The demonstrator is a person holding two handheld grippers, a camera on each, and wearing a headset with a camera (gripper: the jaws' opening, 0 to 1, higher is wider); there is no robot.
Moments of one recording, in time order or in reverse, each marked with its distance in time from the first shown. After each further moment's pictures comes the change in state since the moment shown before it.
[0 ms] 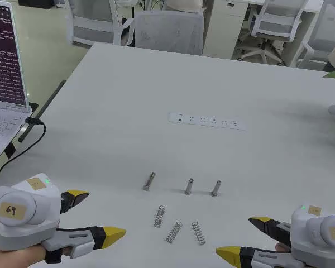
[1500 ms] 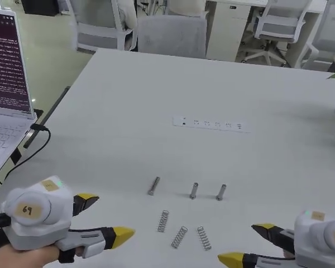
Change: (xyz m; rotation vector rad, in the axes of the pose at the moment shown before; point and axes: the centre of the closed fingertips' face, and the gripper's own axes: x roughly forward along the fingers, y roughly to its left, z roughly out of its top) left arm 0.014 0.001 0.004 -0.007 0.011 -0.005; right arm 0.006 0.000 -0.001 0.021 0.003 0.010
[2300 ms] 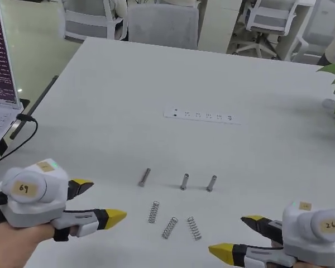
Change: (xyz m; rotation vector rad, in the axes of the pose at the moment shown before) left arm 0.018 0.012 0.005 0.008 0.010 -0.017; right arm -0.002 0.002 -0.006 0.005 0.022 0.004
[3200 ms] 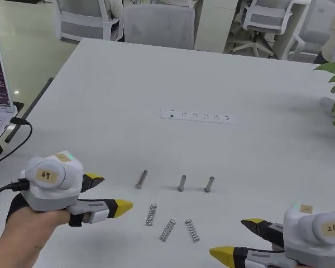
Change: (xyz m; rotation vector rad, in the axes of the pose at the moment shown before) left arm 0.039 0.010 0.006 0.012 0.026 -0.029; right arm -0.002 -0.005 -0.002 0.018 -0.004 -0.006
